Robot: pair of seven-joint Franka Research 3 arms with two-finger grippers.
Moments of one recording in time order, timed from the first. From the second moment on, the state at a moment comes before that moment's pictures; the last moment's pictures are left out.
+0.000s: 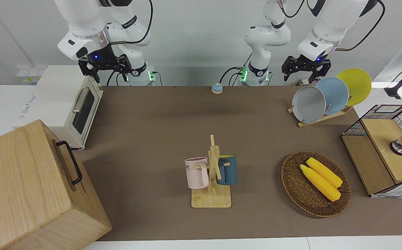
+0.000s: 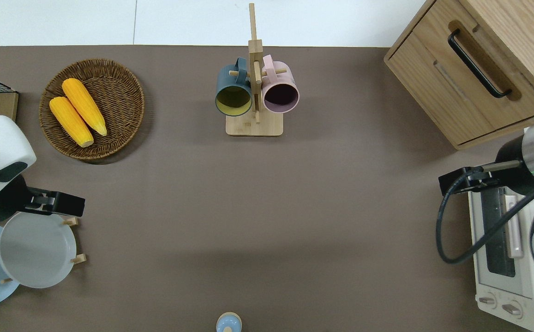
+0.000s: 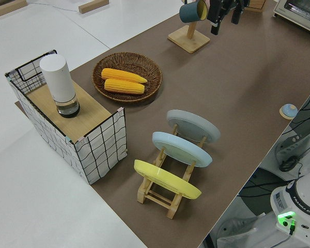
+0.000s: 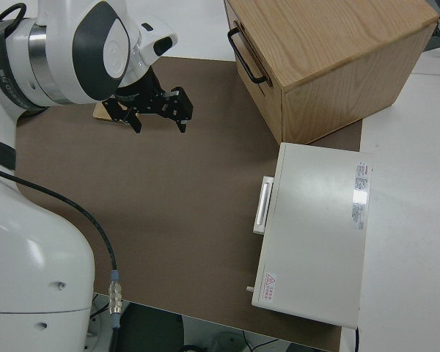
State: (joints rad) left arm -0.05 -0.09 -0.05 -1.66 -0.02 1.46 0.06; right arm -0.26 0.02 0.38 -1.48 -0.03 1.38 0.04
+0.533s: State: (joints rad) left arm -0.05 -0.09 -0.06 -1.66 -0.02 1.46 0.06; right arm -0.26 0.02 0.38 -1.48 -0.03 1.38 0.04
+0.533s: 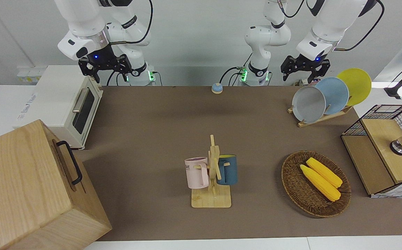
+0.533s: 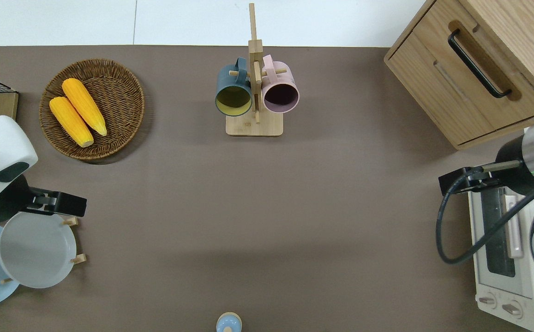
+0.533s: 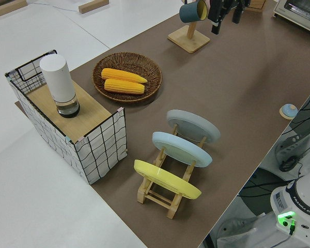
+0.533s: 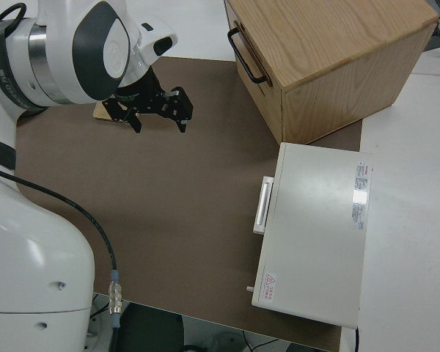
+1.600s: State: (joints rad) left arm 0.01 -0.16 0.01 -1.81 0.09 1.54 0.06; right arm -0.26 0.02 0.38 -1.48 -0.03 1.38 0.04
